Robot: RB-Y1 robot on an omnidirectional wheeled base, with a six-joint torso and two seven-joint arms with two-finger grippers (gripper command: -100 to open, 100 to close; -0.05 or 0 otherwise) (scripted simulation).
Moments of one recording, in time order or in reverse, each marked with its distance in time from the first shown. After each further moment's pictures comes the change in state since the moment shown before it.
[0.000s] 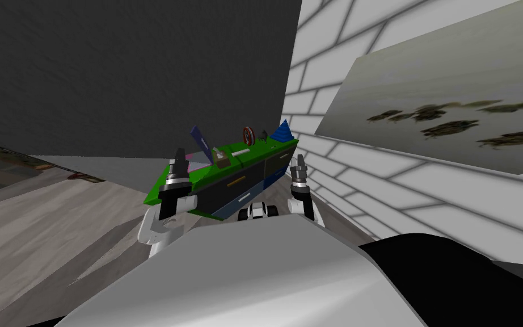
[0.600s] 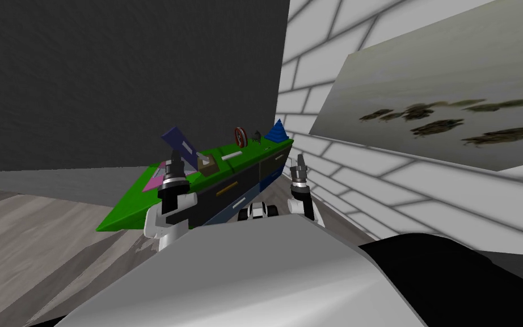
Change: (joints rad) left arm -0.087 -0.090 0.107 0.065 -0.047 0.105 -0.066; right arm 0.000 0.000 0.000 0.000 0.000 0.000 0.000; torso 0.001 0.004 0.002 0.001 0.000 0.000
